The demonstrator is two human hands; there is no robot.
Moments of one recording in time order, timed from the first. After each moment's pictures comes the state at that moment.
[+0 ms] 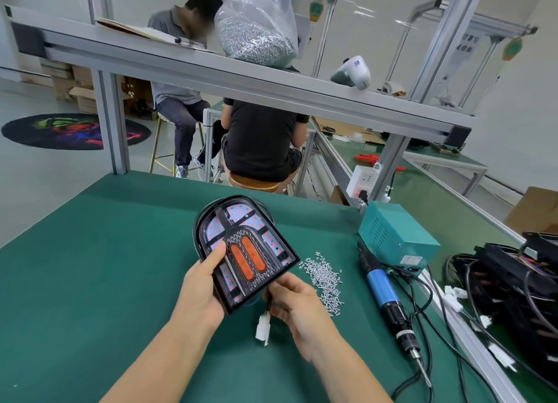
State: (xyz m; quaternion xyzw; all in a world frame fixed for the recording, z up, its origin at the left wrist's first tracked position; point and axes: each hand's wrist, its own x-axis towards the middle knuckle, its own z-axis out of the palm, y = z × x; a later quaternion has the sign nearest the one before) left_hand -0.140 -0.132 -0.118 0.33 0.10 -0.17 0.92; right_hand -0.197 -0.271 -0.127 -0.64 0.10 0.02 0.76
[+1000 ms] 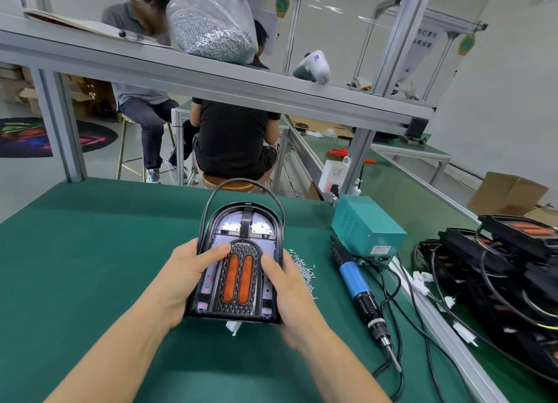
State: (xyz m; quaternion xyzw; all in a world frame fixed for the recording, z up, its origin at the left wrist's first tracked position) left_hand -0.133 -0.134 -0.091 0.61 -0.10 -0.18 0.77; right_hand -0.200 -0.287 -0.103 -0.62 0.06 -0.05 0.78
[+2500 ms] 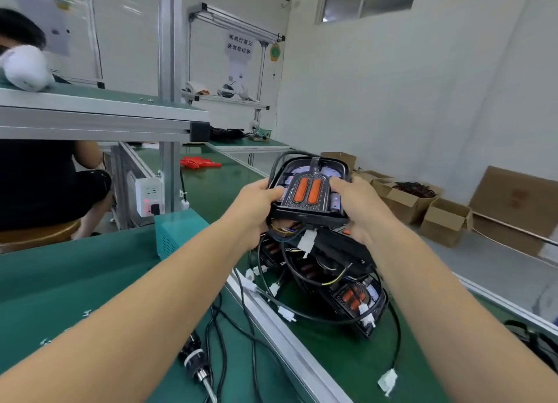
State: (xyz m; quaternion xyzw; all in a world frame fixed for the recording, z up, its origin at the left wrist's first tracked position) left_hand -0.223 -0.497 0.043 0.53 -0.32 -0.37 0.69; right_hand -0.335 -0.613 0.059 -0.65 0.40 -0.37 0.53
